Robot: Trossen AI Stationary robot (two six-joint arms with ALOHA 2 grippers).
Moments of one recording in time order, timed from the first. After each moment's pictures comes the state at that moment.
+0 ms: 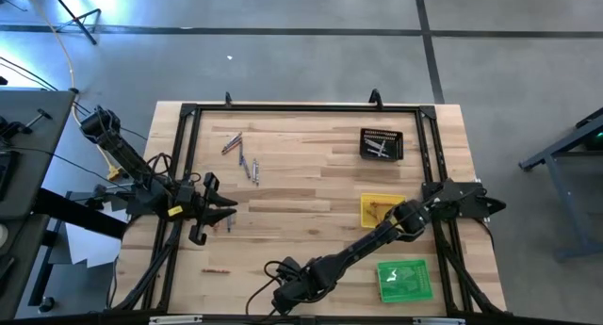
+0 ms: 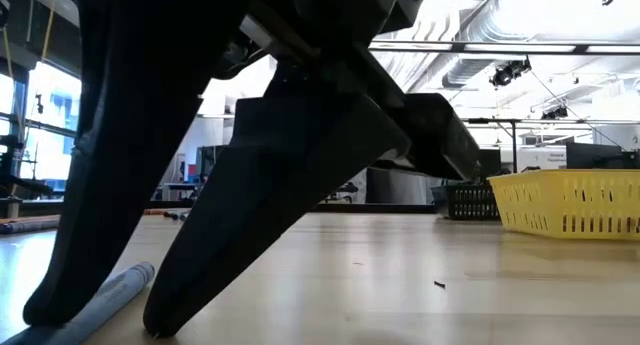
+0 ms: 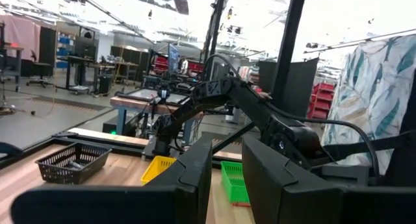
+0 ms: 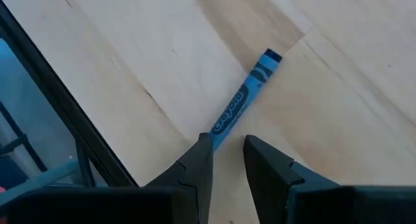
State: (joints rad) left arm -0.80 0.79 0.23 0.87 -0.77 0.03; right arm 0.55 2.54 2.18 -0.78 0.08 1.30
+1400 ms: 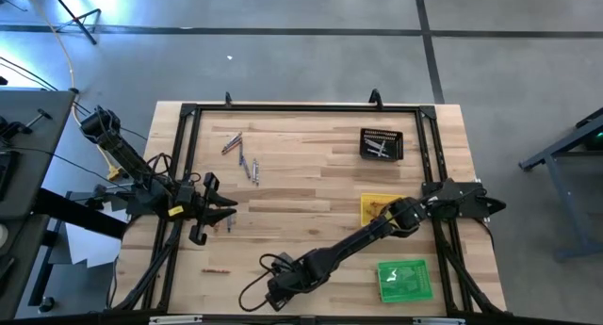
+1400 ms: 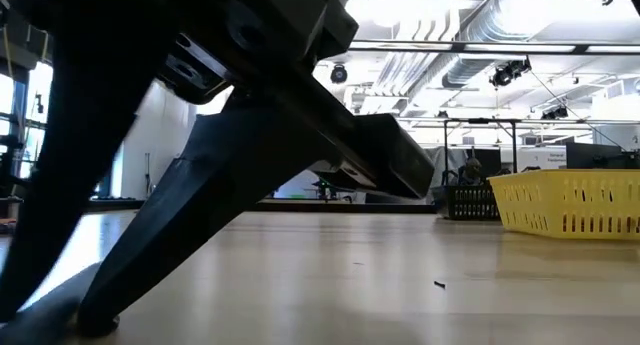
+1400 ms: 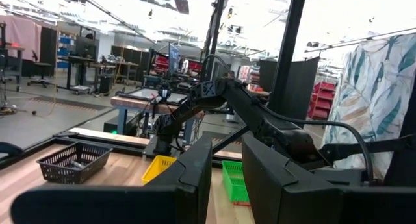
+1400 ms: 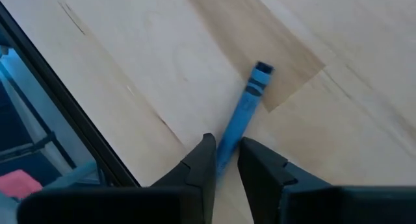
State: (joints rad) left arm -0.80 0.79 0.23 0.87 -0.77 0.03; right arm 0.49 2.59 2.18 -0.76 0.04 1.30
